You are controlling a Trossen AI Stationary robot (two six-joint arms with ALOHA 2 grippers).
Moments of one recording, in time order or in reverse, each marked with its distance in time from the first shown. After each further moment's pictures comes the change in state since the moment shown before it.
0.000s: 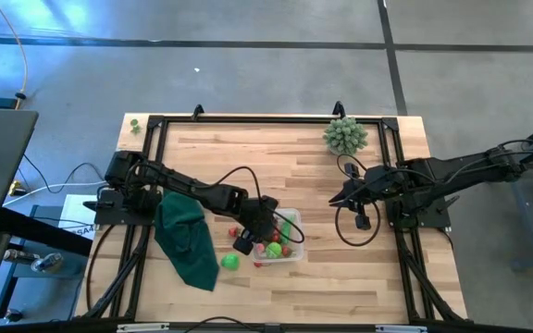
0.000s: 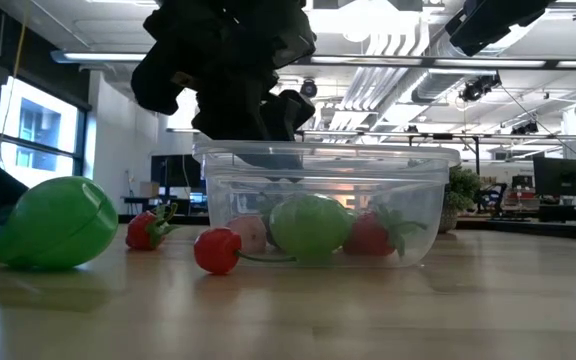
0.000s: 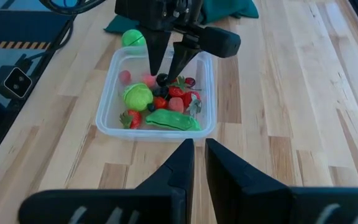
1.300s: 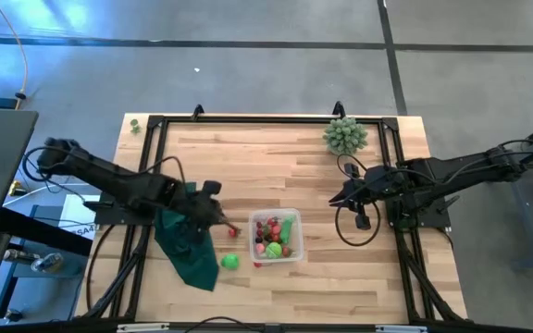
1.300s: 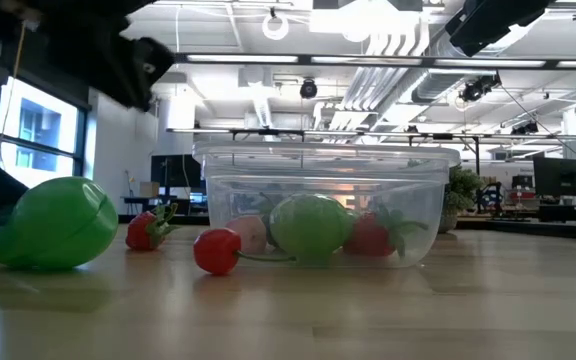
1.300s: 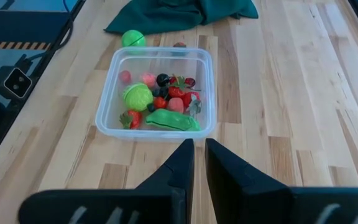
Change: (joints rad) left arm -0.112 -0.695 -0.424 -0.194 -0.252 -0.260; right arm 0.000 0.000 0.000 0.000 0.000 0.000
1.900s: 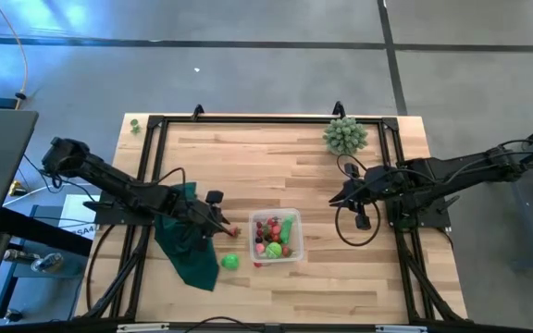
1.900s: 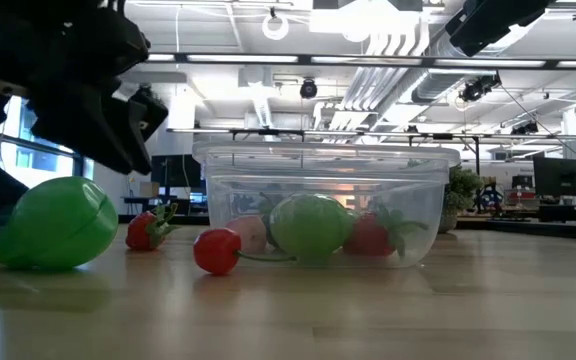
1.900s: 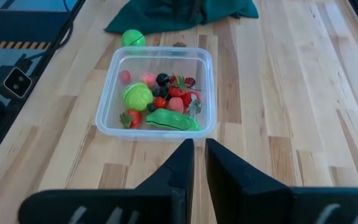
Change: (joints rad) left arm -0.033 0.081 -0.297 0.499 -0.002 -0.053; right arm 0.000 0.000 0.000 0.000 0.000 0.000
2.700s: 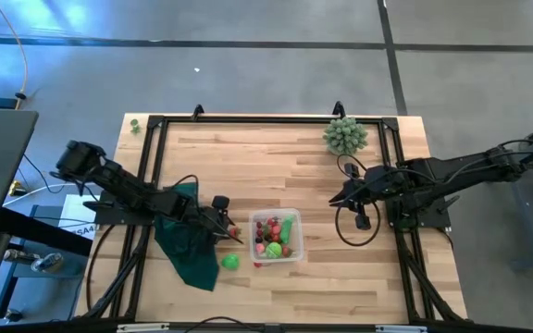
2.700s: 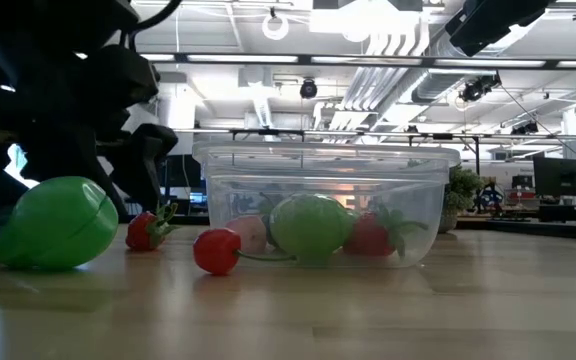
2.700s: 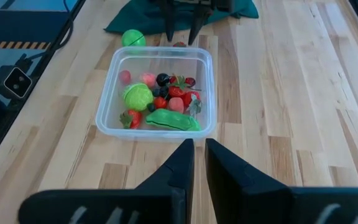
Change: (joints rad) left arm 0.001 0.191 0.000 0.129 0.011 0.039; right arm 0.000 0.000 0.000 0.000 0.000 0.000
